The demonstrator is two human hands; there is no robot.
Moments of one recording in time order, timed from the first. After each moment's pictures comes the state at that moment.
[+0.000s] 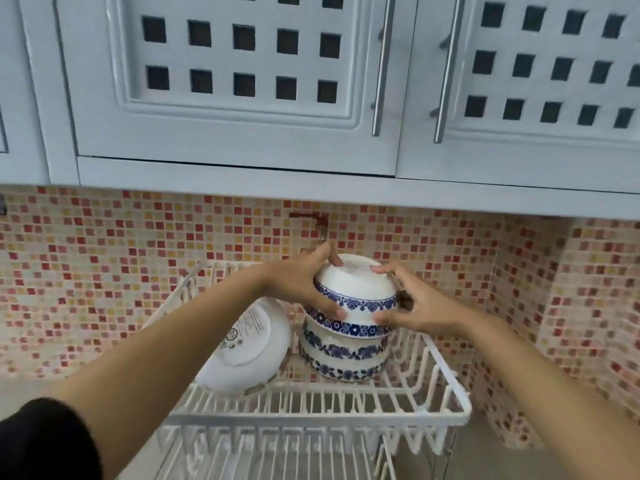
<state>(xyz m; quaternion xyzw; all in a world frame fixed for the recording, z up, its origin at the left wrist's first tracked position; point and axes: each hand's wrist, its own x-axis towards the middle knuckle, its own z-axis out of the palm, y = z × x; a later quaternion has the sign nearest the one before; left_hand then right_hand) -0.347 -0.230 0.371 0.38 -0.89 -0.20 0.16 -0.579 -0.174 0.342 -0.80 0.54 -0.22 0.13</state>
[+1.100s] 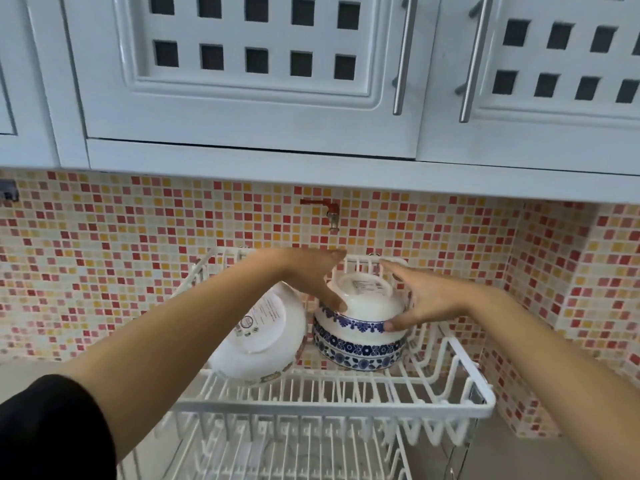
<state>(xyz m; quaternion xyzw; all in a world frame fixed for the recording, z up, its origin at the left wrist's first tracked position) -0.349 -0.240 0.372 0.44 -0.90 -0.05 -0.03 -0.562 -0.189 0.351 -0.81 0.58 -0.03 0.08</state>
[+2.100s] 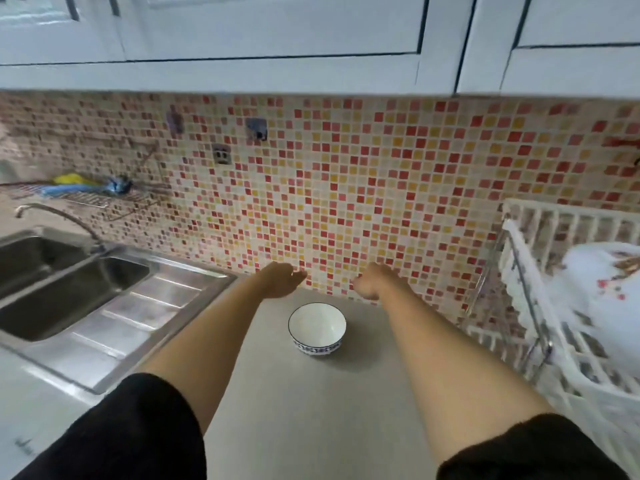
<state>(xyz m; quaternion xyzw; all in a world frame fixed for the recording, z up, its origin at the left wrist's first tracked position) 0.143 -0.266 0.208 0.74 -0.65 -0.15 0.06 -0.039 -0.309 0.209 -0.72 0.66 -0.05 0.19</state>
